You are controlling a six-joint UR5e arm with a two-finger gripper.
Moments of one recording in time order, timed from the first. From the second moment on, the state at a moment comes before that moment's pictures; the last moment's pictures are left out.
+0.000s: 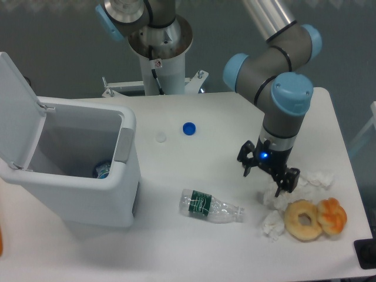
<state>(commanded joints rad) 2.66 -2.06 -1.60 -0.91 1.27 1.44</state>
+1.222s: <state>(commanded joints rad) 2.61 -2.21 -1.54 -0.90 1.29 1.69</state>
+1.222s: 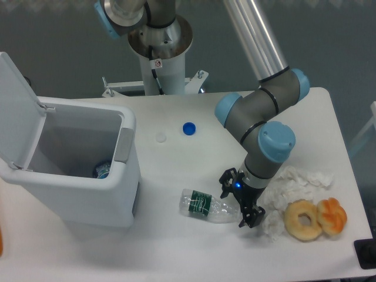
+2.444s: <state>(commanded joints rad) 2.58 -2.21 -1.54 -0.90 1.43 1.64</state>
